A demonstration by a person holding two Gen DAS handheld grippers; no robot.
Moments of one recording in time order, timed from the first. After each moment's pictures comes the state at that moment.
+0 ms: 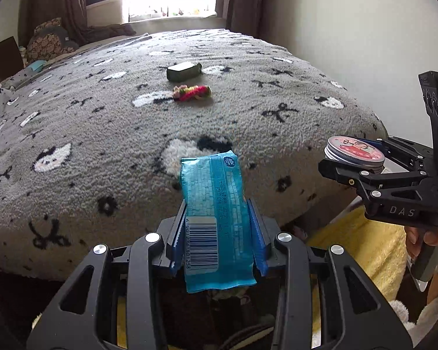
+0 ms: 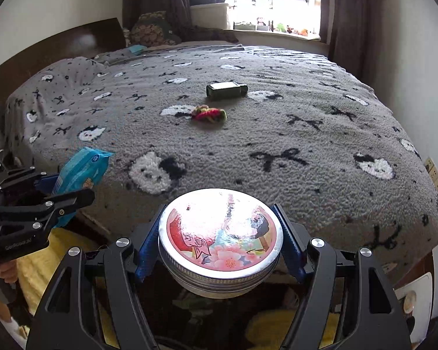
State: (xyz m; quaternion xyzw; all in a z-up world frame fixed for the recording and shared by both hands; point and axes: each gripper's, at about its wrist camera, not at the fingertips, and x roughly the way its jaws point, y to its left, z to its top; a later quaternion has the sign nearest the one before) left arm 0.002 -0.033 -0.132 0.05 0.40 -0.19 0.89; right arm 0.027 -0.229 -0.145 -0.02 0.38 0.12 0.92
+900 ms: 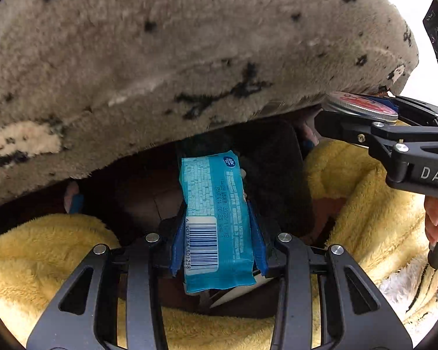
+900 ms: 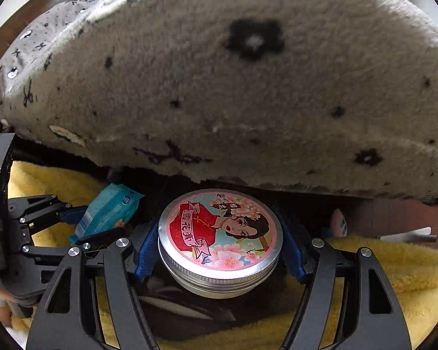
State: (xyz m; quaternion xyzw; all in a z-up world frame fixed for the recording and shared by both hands) left arm 0.001 -0.025 -0.325 0.05 0.61 -0.20 0.77; right arm 0.032 -0.202 -0.309 0.02 0.56 0.14 0.82
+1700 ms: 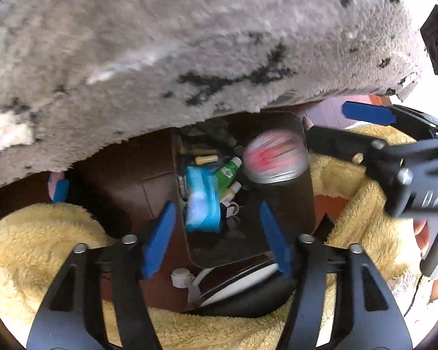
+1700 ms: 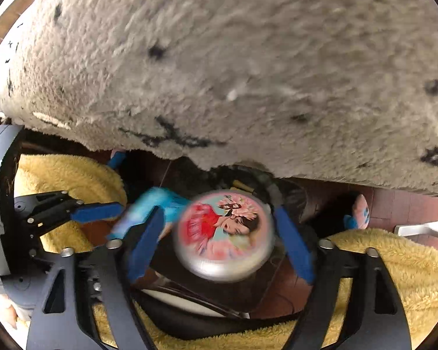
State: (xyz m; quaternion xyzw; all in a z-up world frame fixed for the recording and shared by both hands) left arm 0.020 -0.025 -0.347 0.02 0.64 -0.20 0.74; right arm 0.059 -0.192 -0.349 0.03 0.61 0.15 0.78
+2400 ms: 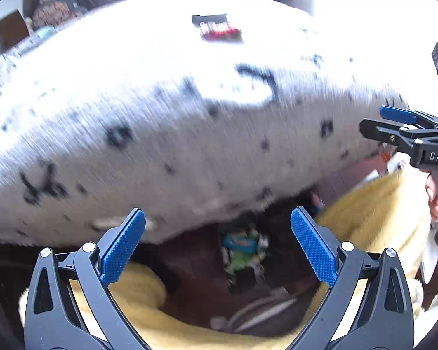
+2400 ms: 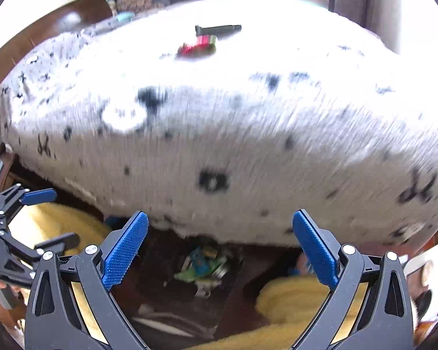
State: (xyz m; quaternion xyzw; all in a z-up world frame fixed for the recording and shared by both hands) left arm 0.010 0.010 -0.181 0.06 0.46 -0.15 0.87; right arm 0.042 -0.233 -0.193 0.00 0.43 0.10 0.90
